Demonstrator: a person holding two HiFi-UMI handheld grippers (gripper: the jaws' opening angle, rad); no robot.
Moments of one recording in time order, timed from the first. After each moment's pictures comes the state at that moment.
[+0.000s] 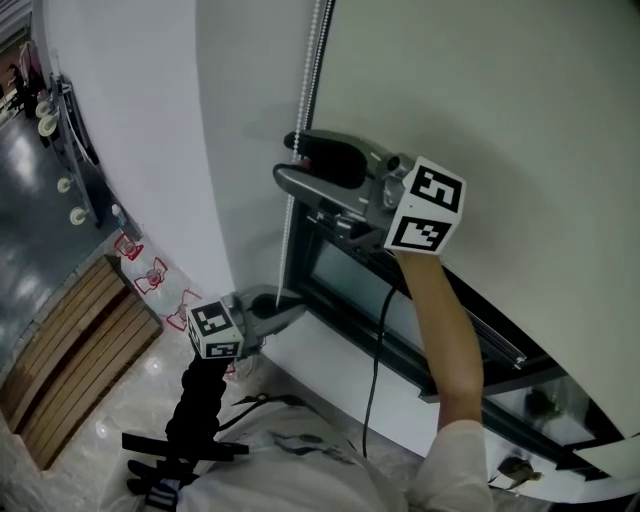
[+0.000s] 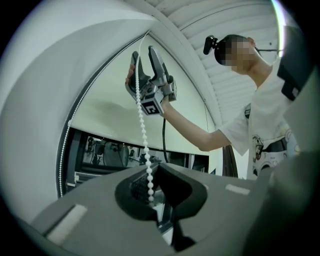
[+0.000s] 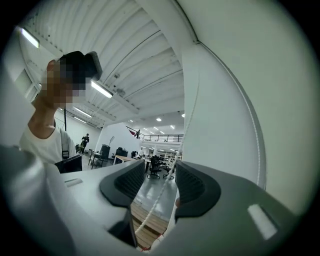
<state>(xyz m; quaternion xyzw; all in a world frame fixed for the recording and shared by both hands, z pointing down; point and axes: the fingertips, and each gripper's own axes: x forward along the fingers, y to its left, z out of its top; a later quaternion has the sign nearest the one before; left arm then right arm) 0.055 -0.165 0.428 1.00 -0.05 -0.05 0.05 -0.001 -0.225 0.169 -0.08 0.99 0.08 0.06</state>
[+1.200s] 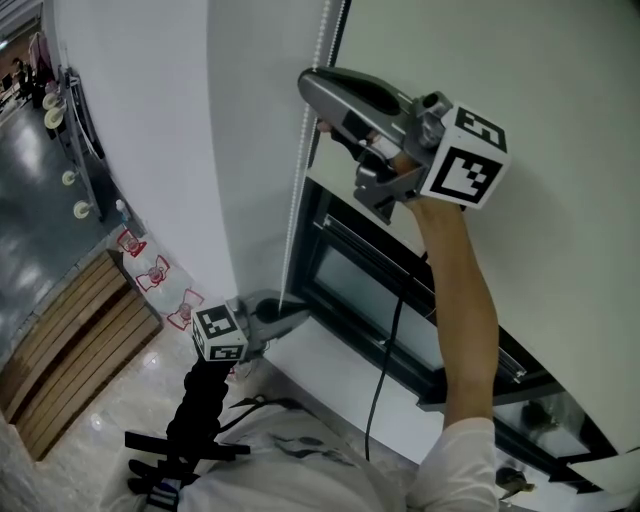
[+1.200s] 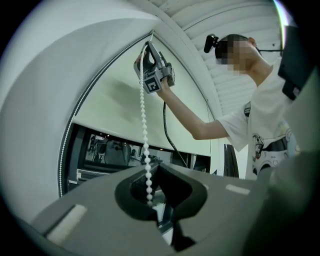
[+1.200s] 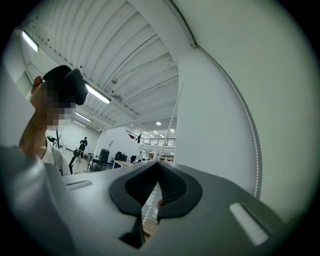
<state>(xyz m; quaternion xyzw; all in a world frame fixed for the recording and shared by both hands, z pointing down) 0.053 -0.168 0.431 0.99 -0.06 -0.05 0.06 -0.009 -0.239 0.075 -0.07 0.99 0.09 0.08</state>
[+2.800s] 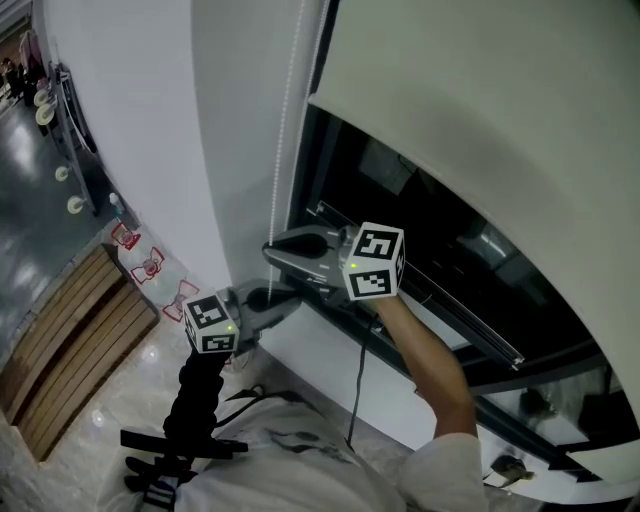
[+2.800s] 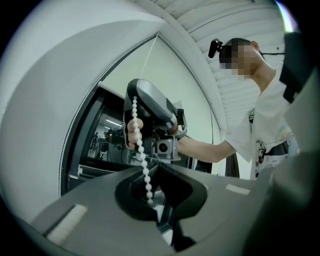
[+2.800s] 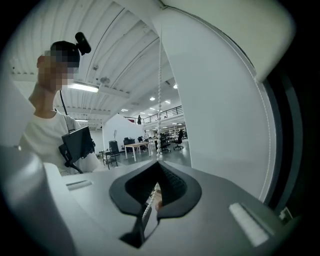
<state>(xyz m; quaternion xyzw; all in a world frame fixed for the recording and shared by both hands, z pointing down) 0.049 -0.171 0.436 0.99 -0.07 -0.06 0.09 -0.022 -0.210 0.344 -0.04 0.99 -0.08 -0.07</state>
